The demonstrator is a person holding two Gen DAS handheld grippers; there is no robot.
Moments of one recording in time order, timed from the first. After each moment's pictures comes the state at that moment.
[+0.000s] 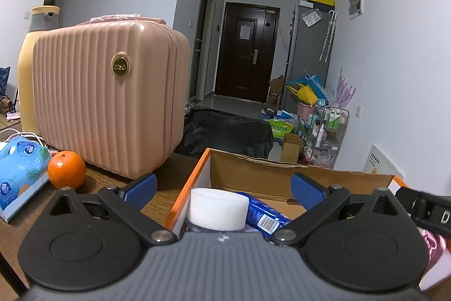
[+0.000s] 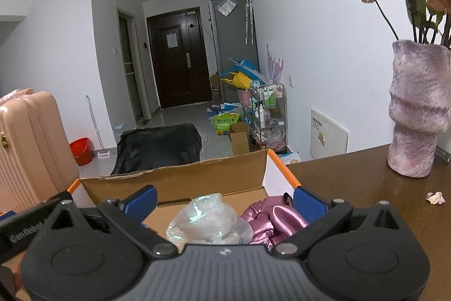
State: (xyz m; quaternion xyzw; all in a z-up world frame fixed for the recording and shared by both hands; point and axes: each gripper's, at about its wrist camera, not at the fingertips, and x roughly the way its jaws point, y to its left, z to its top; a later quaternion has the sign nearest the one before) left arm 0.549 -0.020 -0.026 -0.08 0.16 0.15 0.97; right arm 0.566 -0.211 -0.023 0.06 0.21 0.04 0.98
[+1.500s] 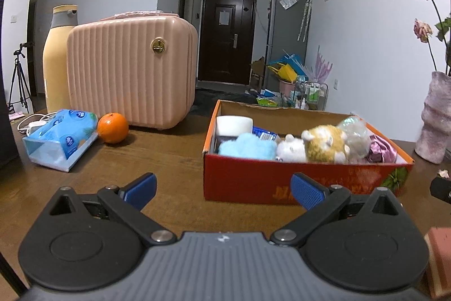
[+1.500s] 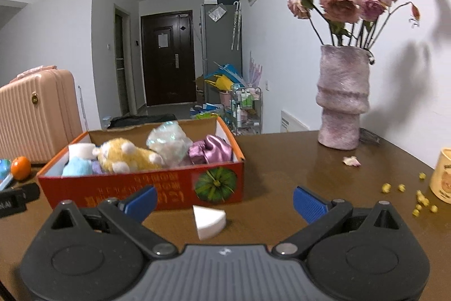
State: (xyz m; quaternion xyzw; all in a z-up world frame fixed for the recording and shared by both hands) left arm 0.390 -0.023 -0.036 -0.05 0.20 0.10 0.97; right arm 0.387 -0.267 -0.035 0.02 0.20 0.00 0.98
